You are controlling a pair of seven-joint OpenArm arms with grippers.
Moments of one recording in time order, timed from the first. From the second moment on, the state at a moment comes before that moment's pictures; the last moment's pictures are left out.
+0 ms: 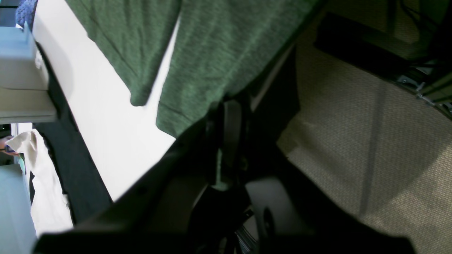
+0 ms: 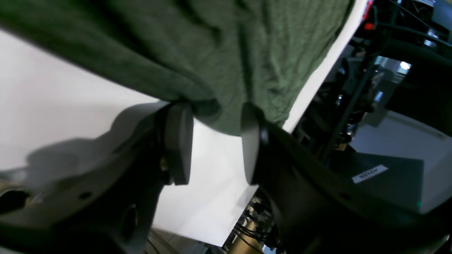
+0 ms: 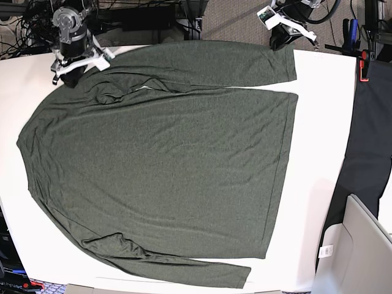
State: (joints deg) left arm 50.5 -26.4 6.5 106.5 38.4 -1.2 2.2; right arm -35.3 18.9 0.4 105.8 -60.5 17.1 -22.7
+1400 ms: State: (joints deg) left arm 58.8 -26.7 -2.1 108.9 38.4 -1.3 -6.3; right arm -51.9 21.6 1.4 115.3 -58.9 19.9 -22.0
